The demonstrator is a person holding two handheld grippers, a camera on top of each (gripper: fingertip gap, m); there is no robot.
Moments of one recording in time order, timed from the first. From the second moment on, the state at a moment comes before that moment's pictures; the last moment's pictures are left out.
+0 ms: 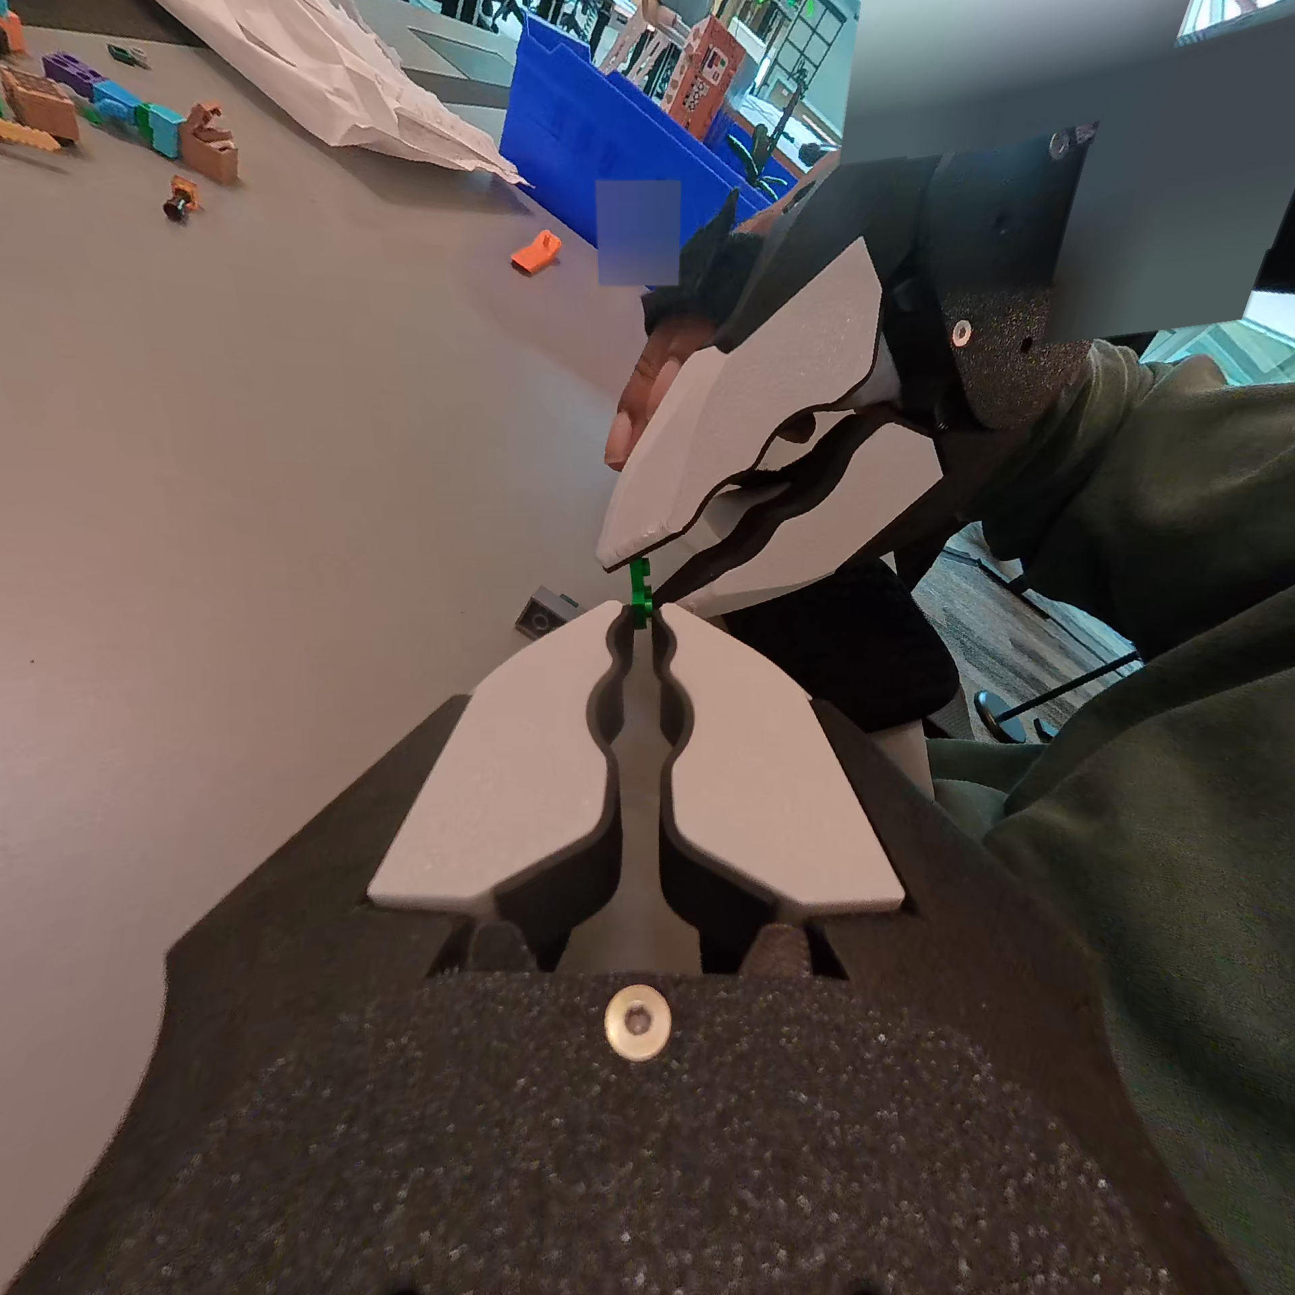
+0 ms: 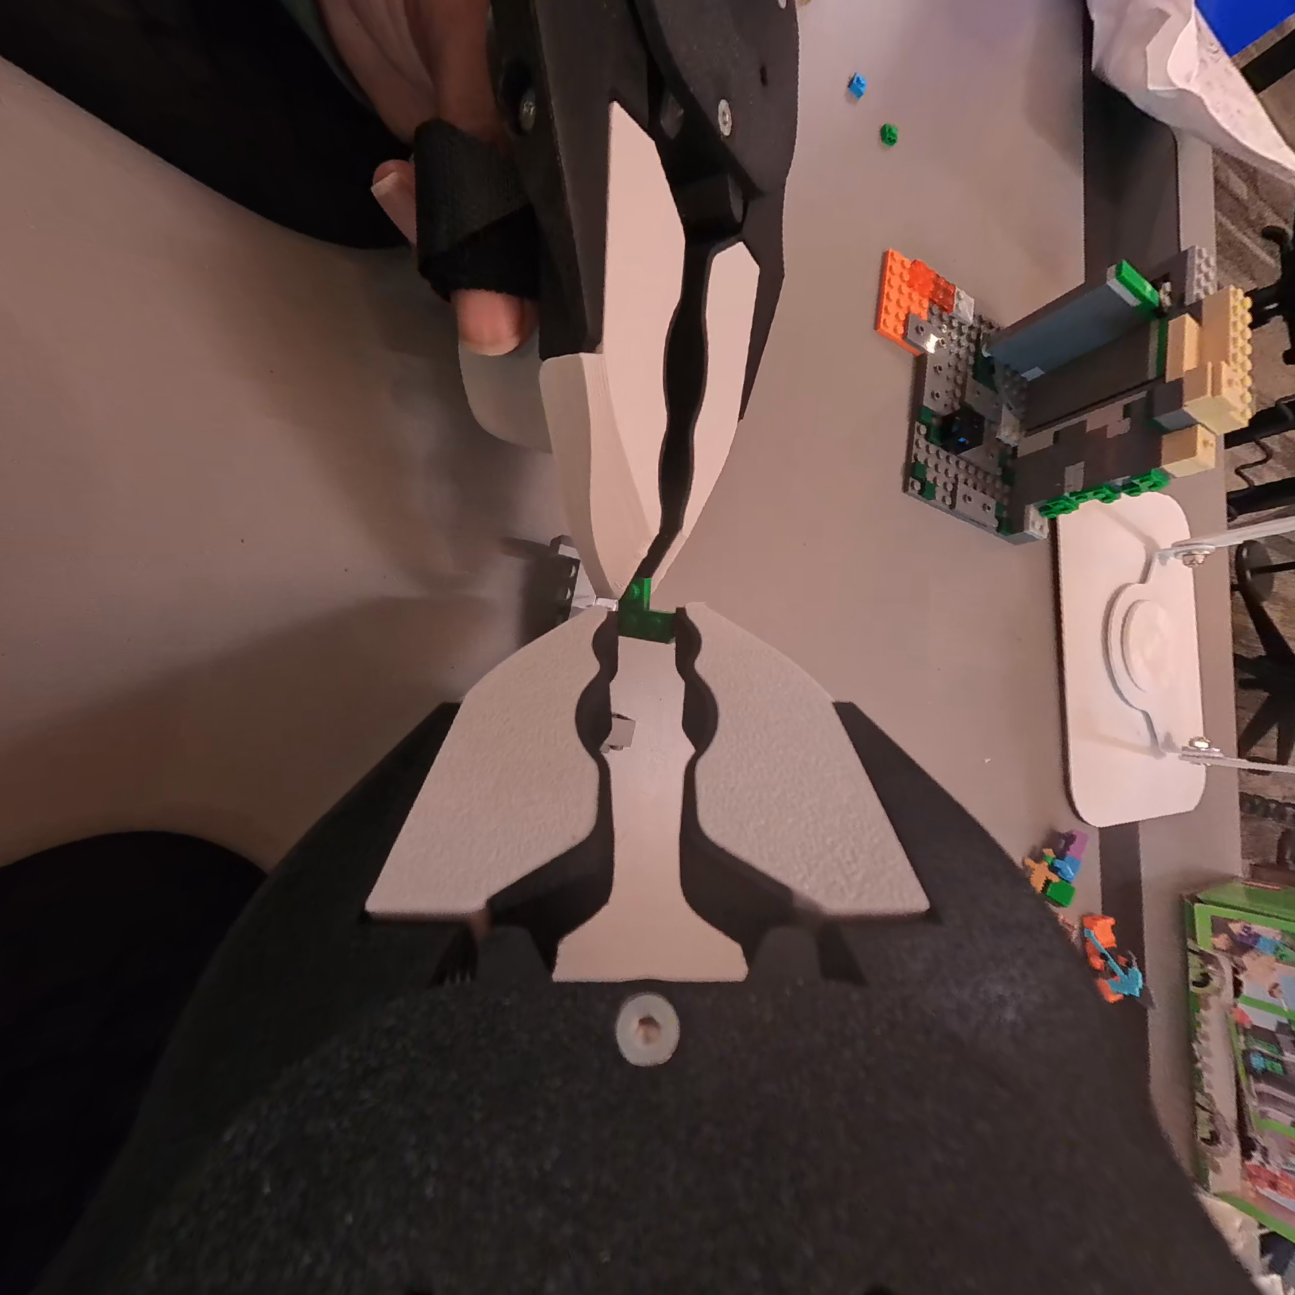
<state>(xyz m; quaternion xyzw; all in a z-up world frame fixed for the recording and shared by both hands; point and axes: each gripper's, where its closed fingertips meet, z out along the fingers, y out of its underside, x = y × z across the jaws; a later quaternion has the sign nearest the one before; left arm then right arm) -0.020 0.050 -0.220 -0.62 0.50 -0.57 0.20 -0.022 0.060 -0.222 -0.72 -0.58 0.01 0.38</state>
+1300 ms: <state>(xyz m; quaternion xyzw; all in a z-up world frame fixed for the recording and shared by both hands) -0.020 0.055 -0.237 -0.61 0.57 -0.48 0.27 -0.010 0.057 -0.241 -0.81 -0.45 0.11 0.37</state>
